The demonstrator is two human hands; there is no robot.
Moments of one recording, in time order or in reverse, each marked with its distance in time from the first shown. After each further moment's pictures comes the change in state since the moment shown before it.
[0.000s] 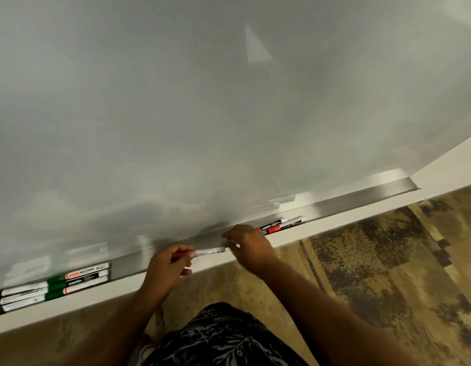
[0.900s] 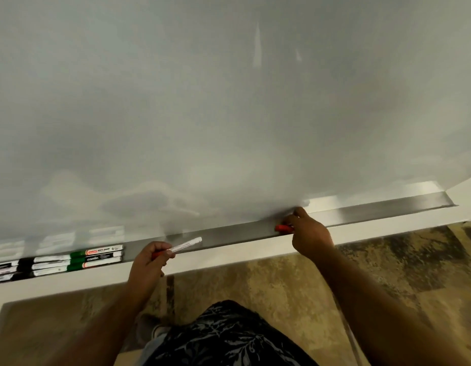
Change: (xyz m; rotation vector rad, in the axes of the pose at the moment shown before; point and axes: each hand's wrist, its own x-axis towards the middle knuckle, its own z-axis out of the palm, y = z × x) left_hand -0.029 -0.022 -0.028 0.001 0.309 -0.043; right_hand -0.012 0.115 -0.066 -0.216 -0.134 0.294
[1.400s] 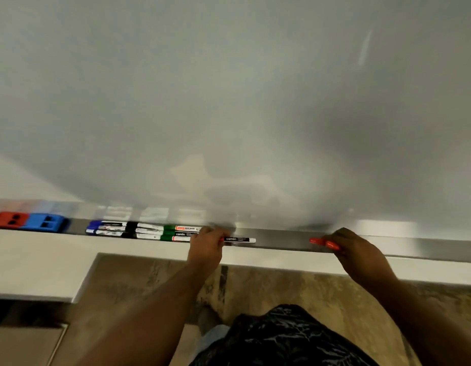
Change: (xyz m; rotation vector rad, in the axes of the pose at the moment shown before) left_hand 0.024 -0.008 -0.059 0.813 0.085 0.219; right_hand -0.015 -0.095 0.011 0.147 0.066 -0.372
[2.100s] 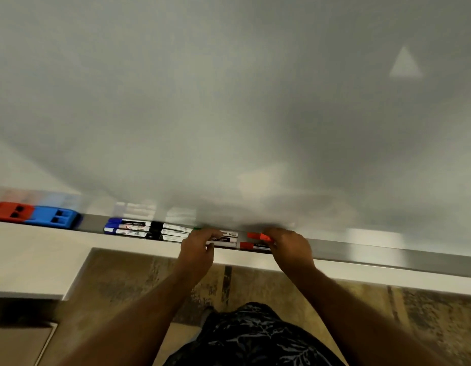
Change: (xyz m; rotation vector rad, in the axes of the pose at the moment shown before) left_hand -0.003 -0.120 -0.057 -0.315 0.131 0.025; right_hand 0.101 -0.214 0.120 -0.038 -0.030 0.005
